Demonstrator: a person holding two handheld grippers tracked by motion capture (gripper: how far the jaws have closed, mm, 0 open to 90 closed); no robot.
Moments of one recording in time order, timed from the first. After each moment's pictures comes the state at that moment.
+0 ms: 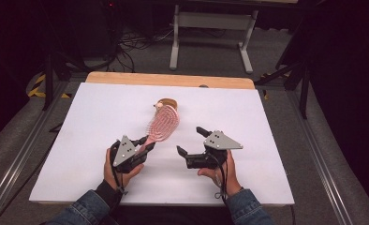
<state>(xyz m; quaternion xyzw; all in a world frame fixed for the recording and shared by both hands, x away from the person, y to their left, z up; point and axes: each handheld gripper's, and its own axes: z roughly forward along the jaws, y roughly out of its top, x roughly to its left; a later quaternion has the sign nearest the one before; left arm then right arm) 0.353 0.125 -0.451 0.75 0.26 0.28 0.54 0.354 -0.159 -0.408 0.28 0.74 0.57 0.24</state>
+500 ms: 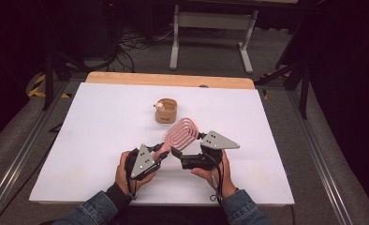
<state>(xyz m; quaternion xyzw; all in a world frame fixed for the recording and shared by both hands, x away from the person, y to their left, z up) 0.338 0.087 -0.458 0.78 0.18 0.30 0.51 0.349 -0.146 -0.406 0.28 0.73 0.59 0.20</state>
